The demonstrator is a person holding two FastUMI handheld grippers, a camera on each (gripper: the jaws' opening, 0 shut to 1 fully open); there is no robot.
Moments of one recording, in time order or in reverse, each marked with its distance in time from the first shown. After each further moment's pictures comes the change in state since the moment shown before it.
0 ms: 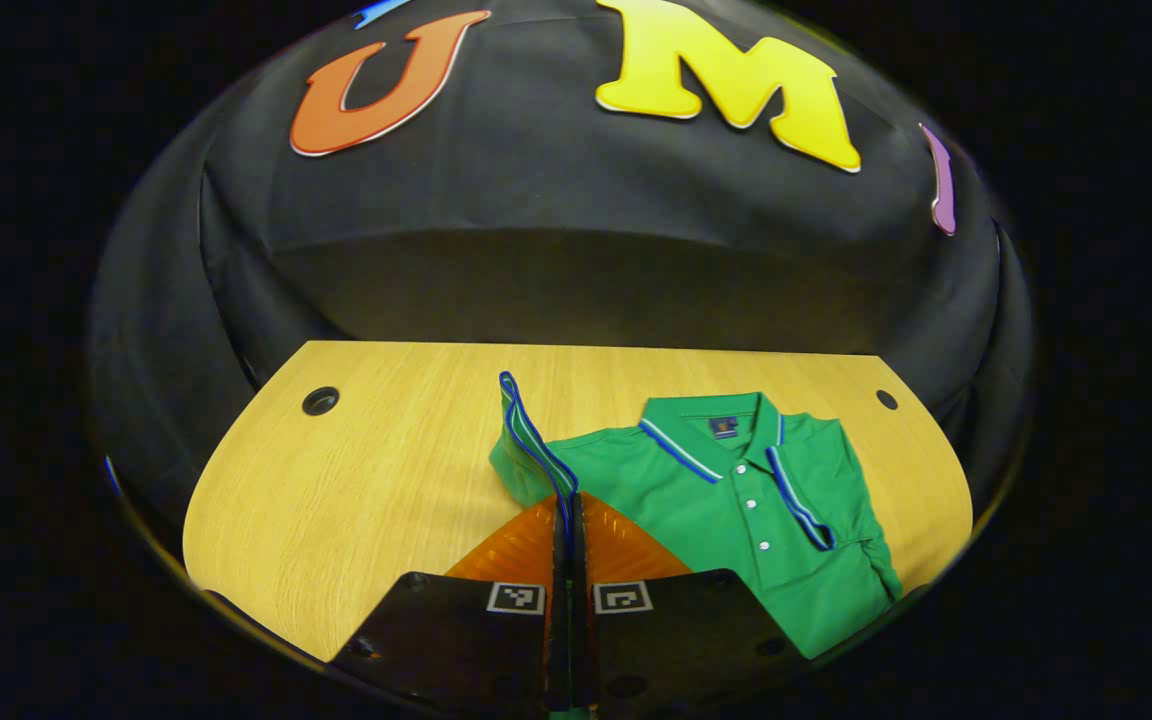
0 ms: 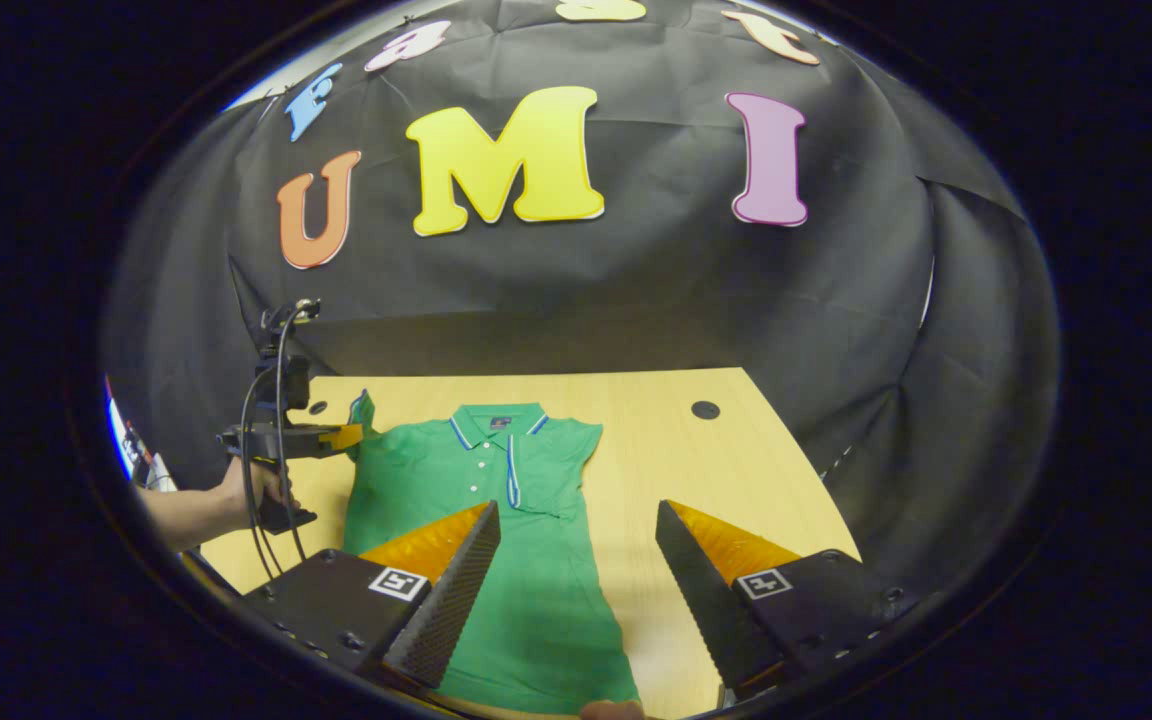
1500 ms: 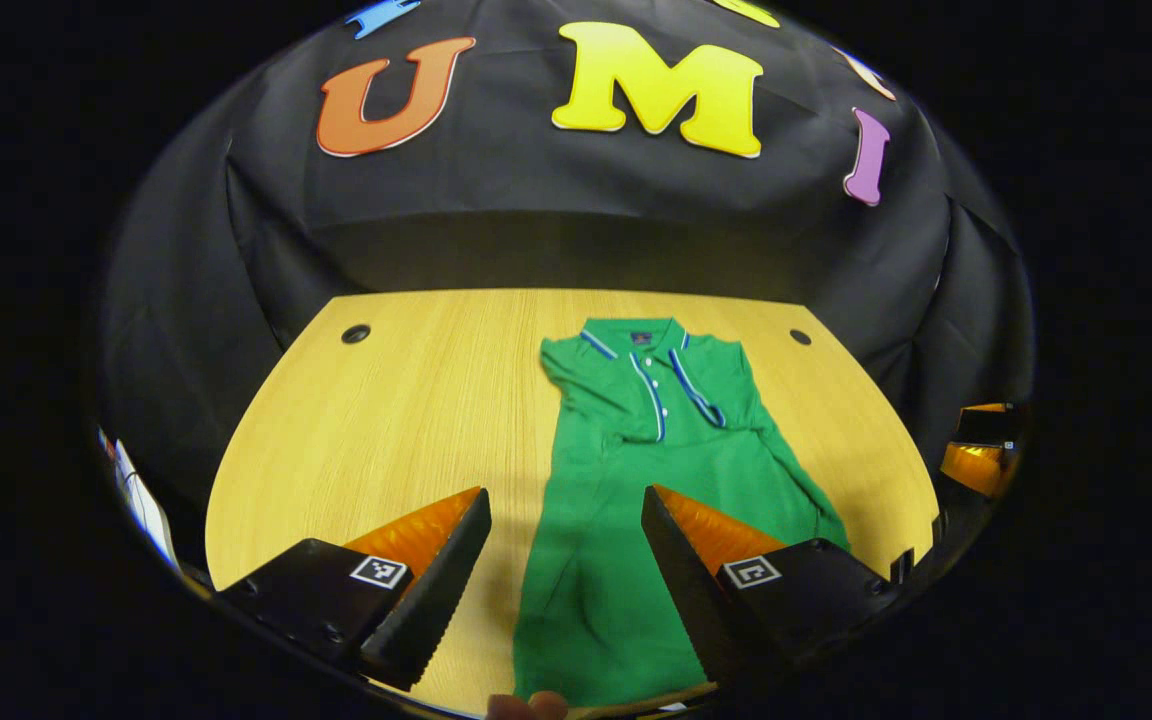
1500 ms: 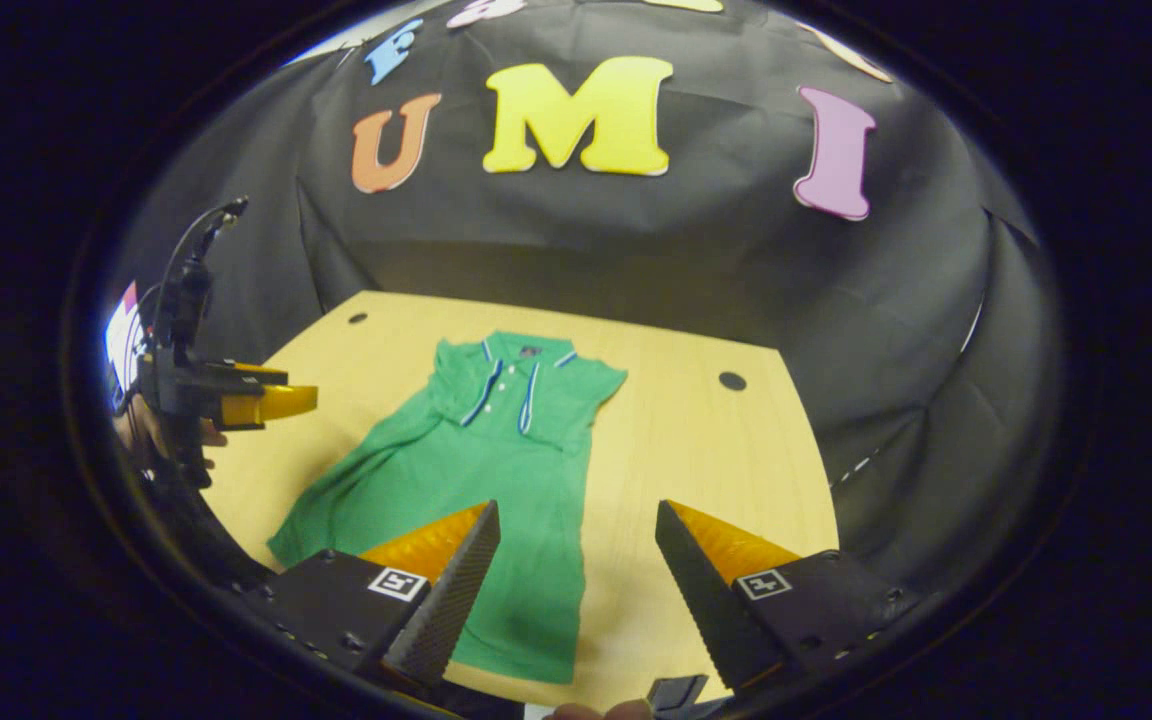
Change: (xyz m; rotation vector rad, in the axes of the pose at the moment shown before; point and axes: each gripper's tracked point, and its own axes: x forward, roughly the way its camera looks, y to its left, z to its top) left arm -0.192 -0.021 -0.100 0.007 0.153 -0.045; right arm -0.016 -0.022 -0.084 -0.216 0.182 0.124
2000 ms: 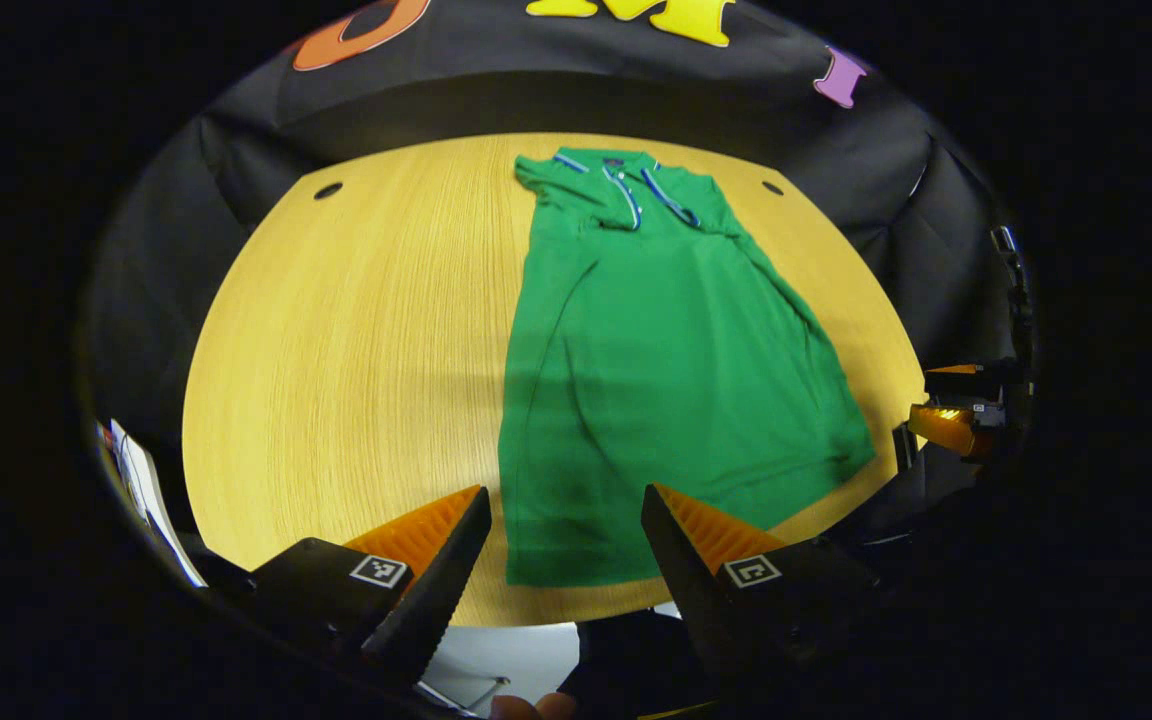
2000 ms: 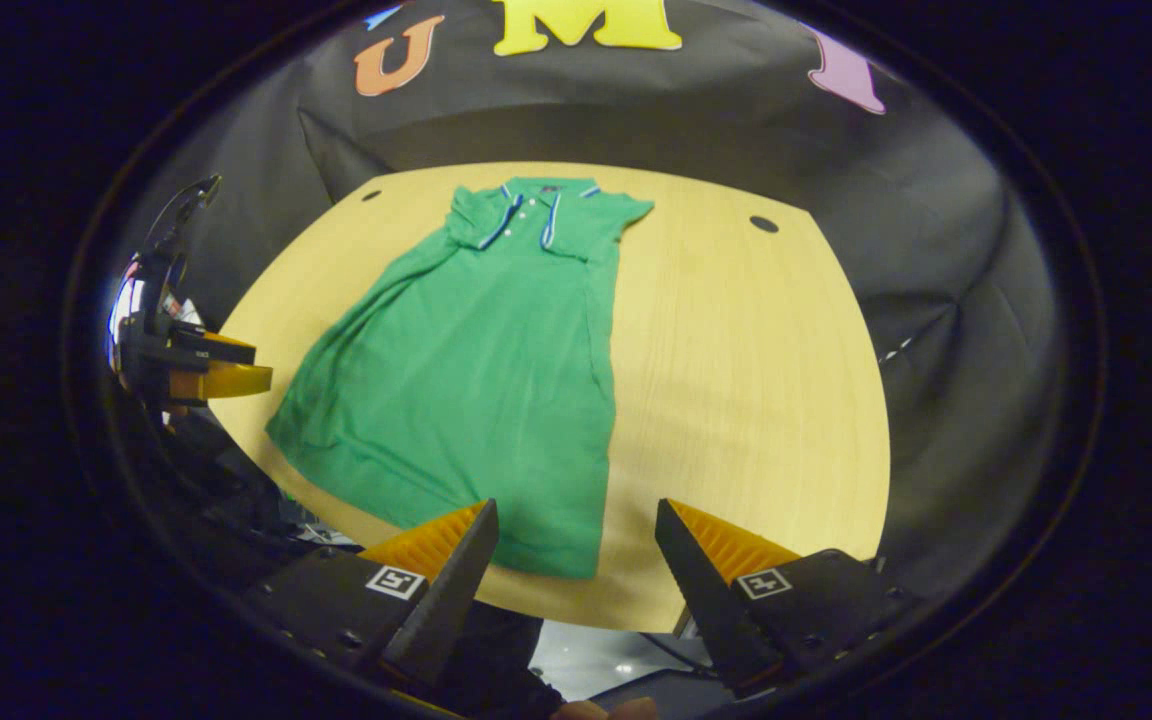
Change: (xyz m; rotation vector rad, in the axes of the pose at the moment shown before) left arm -0.050 -0.003 -0.153 0.004 0.418 -0.079; right arm -0.013 0.001 -0.145 0.005 0.374 0.036
